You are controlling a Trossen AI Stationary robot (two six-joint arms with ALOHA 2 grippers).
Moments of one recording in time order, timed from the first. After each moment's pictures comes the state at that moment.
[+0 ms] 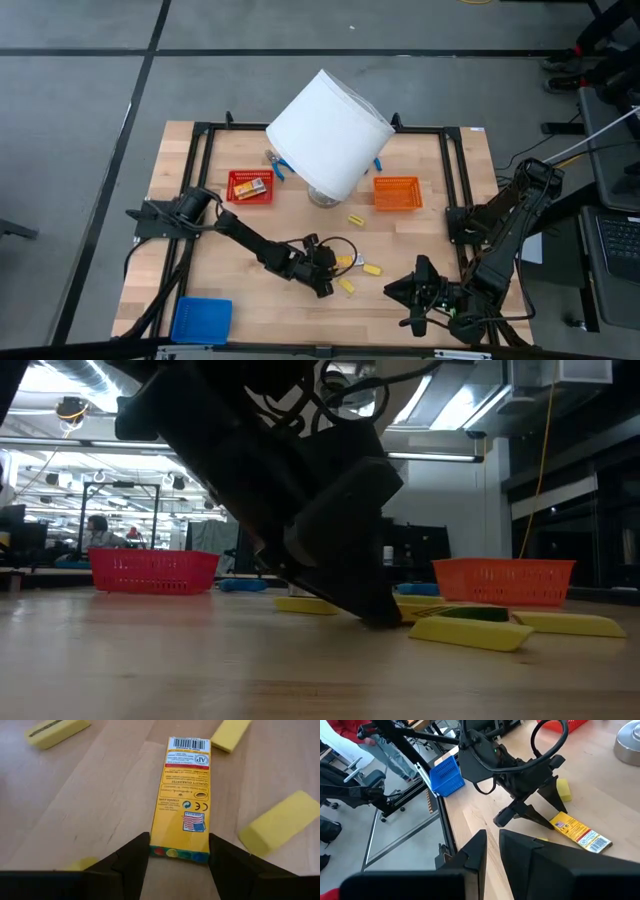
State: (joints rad) left arm -0.39 2.13 1.21 -0.01 -0.51 -0.58; right arm 1.04 1.45 1.06 -0.41 0.94 1.28
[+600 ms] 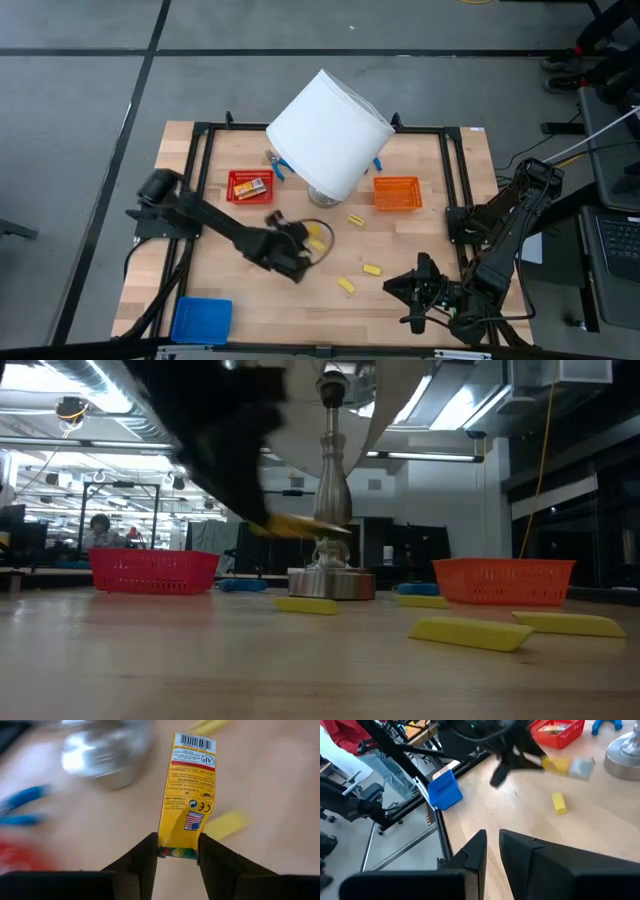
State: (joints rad) left arm -0.42 1.79 1.21 -0.72 -0.73 -0.89; right arm 1.04 1.45 1.06 -0.40 1.01 1.27
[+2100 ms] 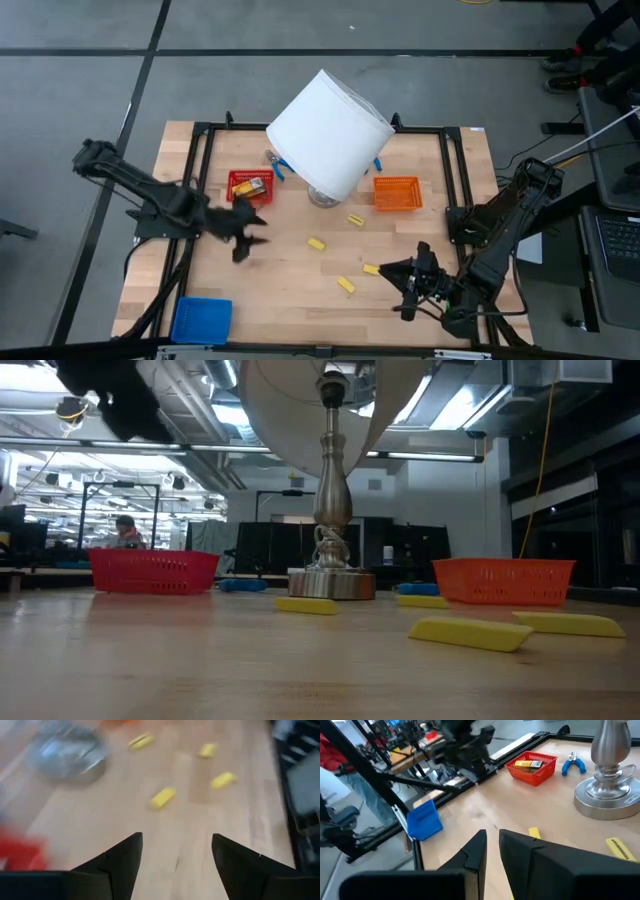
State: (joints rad) left arm -0.43 0.97 0.69 -0.44 -0.35 -0.56; right arm 0.98 1.45 1.06 -0.41 1.15 1.20
